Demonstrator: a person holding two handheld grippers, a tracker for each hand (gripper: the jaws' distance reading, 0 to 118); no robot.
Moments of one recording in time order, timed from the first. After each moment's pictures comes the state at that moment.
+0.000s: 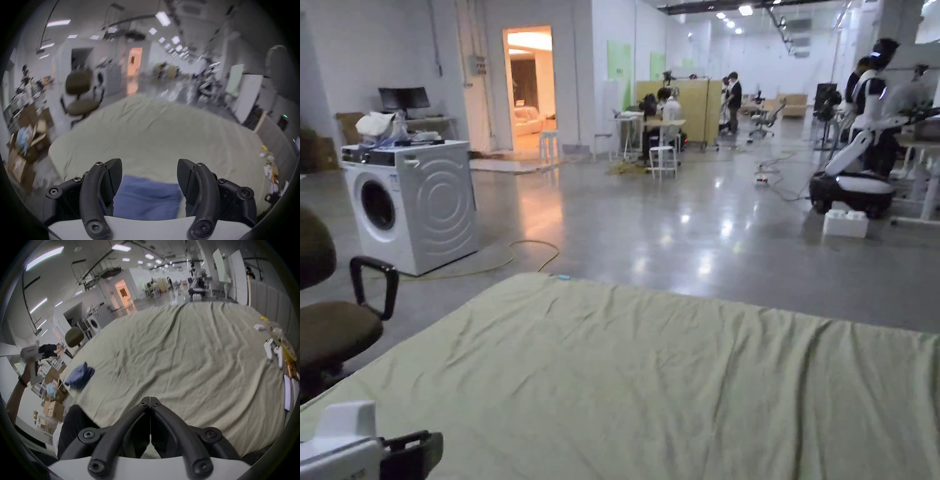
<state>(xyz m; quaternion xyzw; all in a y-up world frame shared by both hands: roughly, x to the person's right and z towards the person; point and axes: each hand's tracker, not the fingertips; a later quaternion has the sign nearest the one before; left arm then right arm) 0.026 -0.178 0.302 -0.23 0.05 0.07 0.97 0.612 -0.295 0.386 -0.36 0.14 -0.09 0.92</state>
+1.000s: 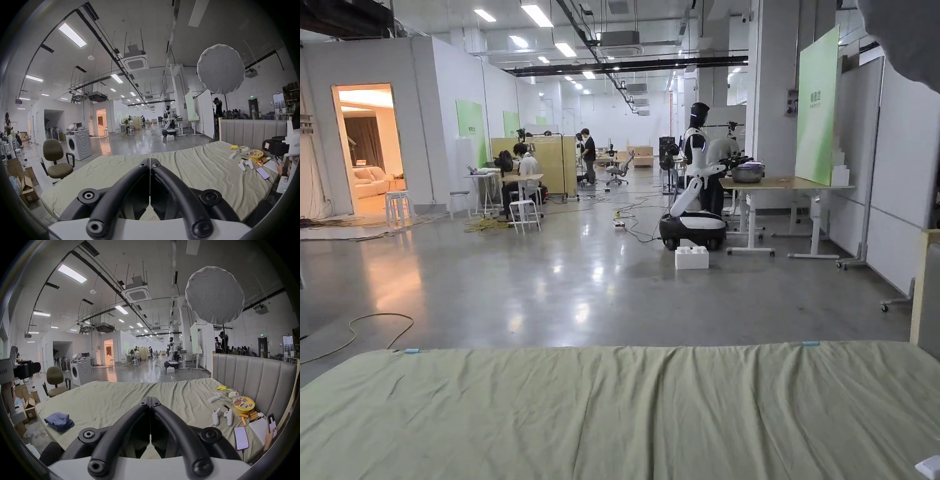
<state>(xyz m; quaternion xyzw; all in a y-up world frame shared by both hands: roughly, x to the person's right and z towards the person) 0.261 -0.133 0.454 0.00 -0.06 -0.06 1.00 0.652 -0.174 0.497 -0.02 -0.01 -0.01 1.00</state>
